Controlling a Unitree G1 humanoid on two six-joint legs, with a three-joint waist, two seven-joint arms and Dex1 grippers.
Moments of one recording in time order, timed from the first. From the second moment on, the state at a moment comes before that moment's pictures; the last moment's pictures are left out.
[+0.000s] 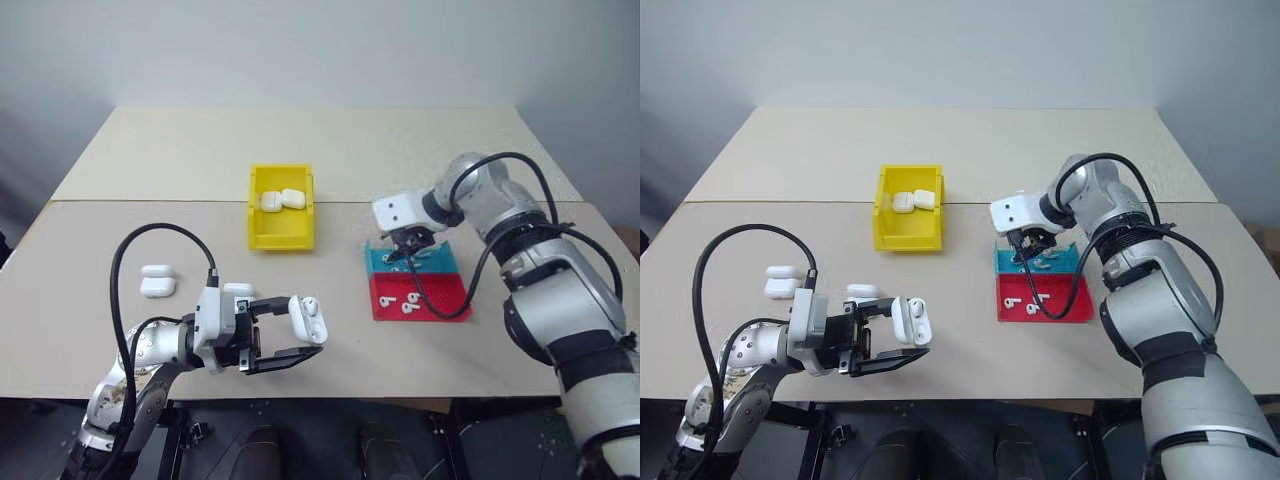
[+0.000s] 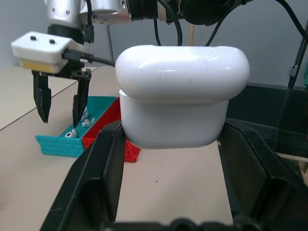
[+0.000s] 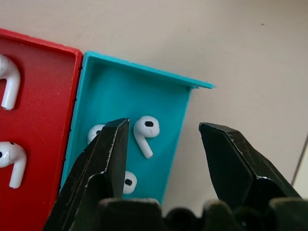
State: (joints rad) left arm -0.04 0.57 -0.01 -0.46 -0.58 0.15 -1.11; right arm -1.31 -0.51 0.57 1.07 -0.34 -0.27 1.35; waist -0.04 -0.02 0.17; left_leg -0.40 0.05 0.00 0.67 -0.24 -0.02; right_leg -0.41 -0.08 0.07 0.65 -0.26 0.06
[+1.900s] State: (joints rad) left arm -0.03 0.58 -0.03 -0.48 -0.55 0.15 -1.07; right arm -1.34 -0.44 0.57 1.24 -0.50 -0.45 1.22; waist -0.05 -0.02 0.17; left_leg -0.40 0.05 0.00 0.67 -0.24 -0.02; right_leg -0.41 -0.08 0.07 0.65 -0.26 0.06
